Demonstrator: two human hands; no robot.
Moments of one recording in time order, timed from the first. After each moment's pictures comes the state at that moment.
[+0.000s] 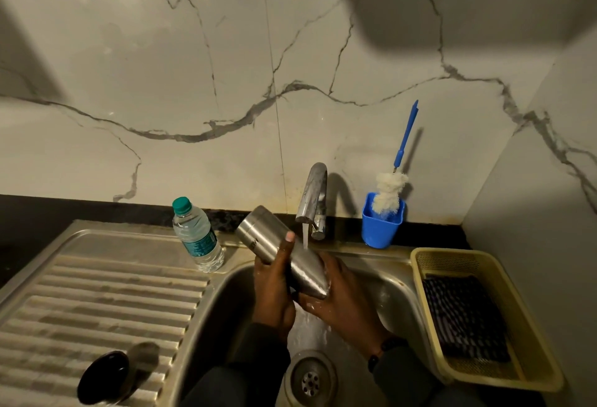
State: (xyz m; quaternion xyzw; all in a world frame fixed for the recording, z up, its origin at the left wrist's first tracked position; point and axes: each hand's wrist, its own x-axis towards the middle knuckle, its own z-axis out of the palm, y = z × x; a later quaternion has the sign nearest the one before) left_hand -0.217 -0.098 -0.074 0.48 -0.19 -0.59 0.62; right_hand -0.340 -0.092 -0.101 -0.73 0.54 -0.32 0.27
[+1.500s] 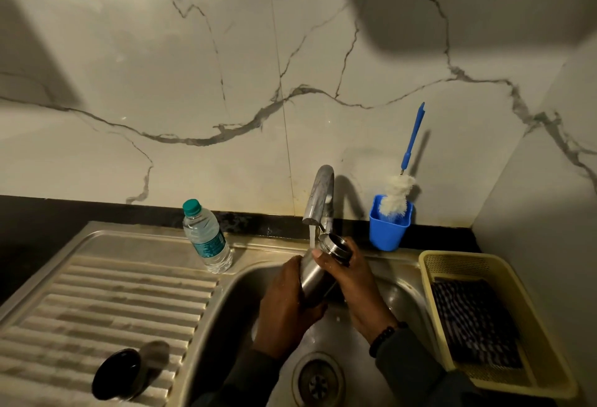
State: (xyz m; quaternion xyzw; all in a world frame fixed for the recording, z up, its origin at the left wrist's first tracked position) left_hand -0.192 -0.070 -0.101 0.59 -0.71 -0.20 0.32; right_hand -0.327 -0.103 -0.062 -0.40 0.47 -0.51 0.60
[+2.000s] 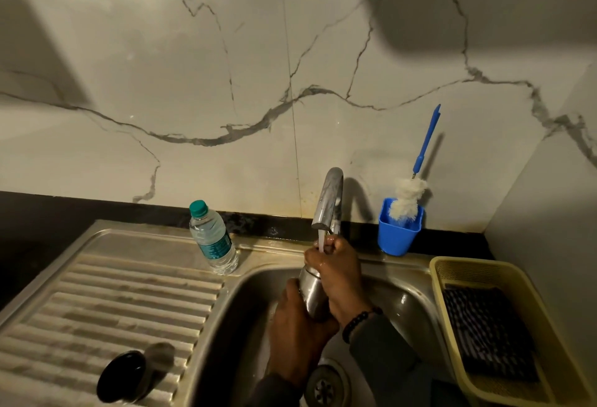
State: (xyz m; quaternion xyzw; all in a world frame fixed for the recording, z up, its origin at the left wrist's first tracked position) left_hand -0.212 -0.051 -0.095 0.71 -0.56 -0.27 0.33; right_hand -0.287 -0.127 -0.053 -0.35 0.57 -0.50 0.55
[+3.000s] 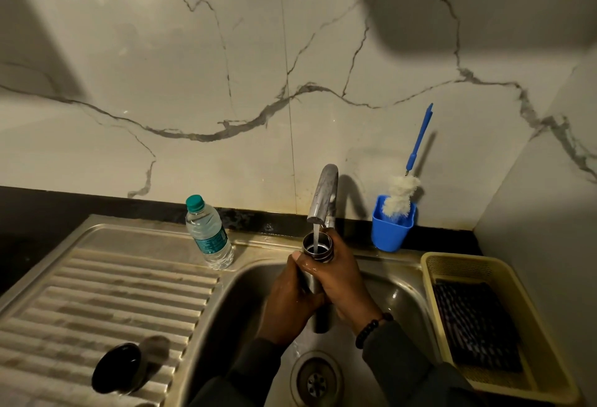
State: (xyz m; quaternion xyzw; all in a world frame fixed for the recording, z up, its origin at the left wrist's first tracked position) left_hand -0.197 -0.080 -0.102 0.58 -0.64 -0.33 0.39; right_hand -0.304 -0.103 -0.046 -0.51 0.49 -0.49 0.52
